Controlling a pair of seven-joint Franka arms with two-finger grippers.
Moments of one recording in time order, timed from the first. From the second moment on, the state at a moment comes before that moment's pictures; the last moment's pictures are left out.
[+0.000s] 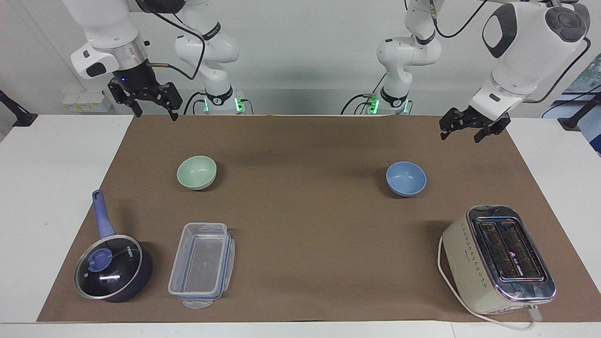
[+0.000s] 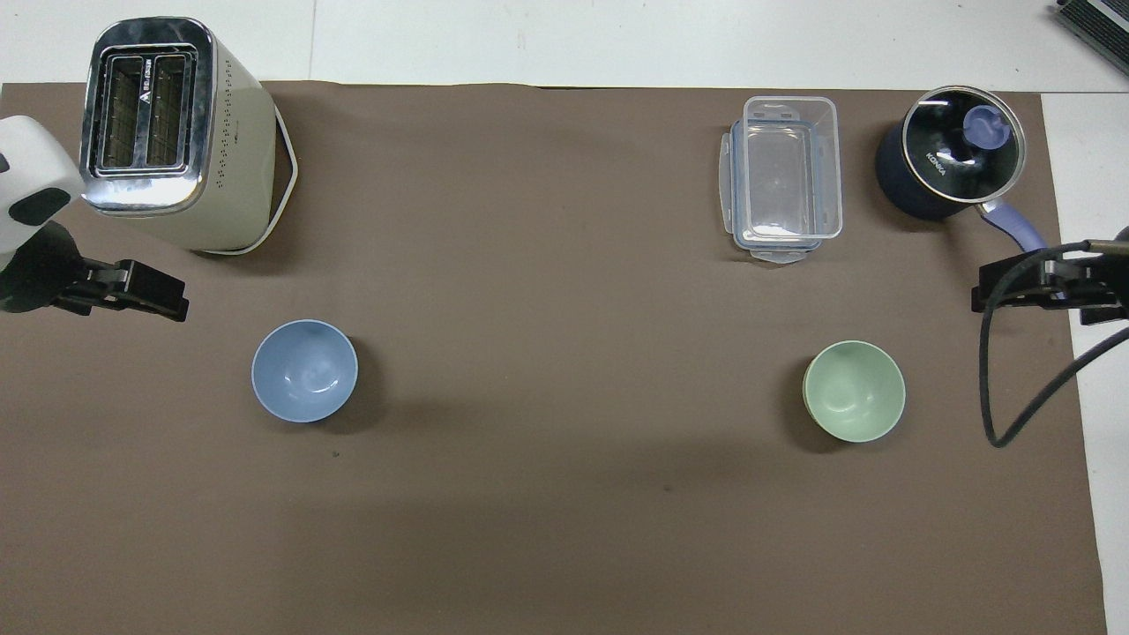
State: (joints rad) left arm -0.05 0.04 -0.03 -1.60 -0.04 1.54 0.06; right arm -0.05 -0.02 0.06 -1.53 -0.01 1.49 0.15
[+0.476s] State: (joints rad) left arm -0.05 0.04 -0.03 -1.60 -0.04 1.53 0.05; right arm -0.05 -0.02 0.05 -1.53 -0.01 1.49 0.15
